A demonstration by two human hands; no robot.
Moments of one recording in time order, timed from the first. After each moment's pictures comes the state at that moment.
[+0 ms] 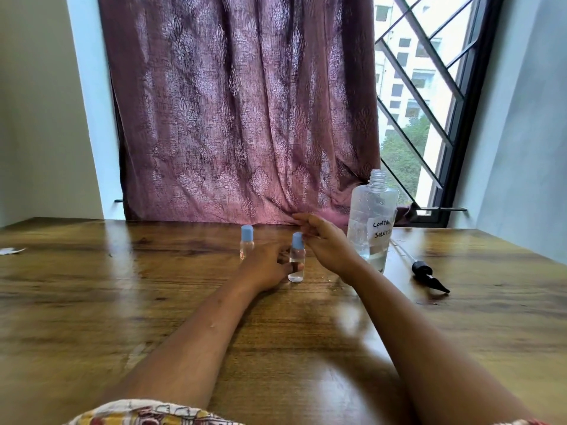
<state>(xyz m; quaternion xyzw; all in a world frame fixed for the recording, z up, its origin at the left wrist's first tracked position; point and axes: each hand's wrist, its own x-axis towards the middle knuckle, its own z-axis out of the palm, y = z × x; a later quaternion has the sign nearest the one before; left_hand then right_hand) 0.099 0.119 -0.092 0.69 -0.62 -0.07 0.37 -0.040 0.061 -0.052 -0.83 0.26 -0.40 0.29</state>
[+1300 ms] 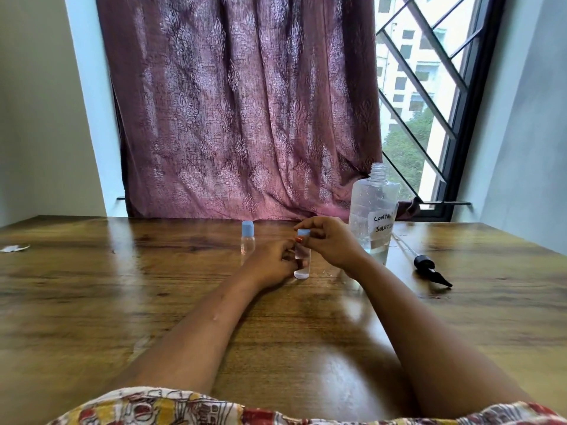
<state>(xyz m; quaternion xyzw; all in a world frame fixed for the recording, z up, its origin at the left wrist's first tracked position) 0.091 0.122 -0.092 0.65 -0.64 -0.13 0.40 -0.046 0.056 -0.057 -0.82 0.25 -0.38 0.35</state>
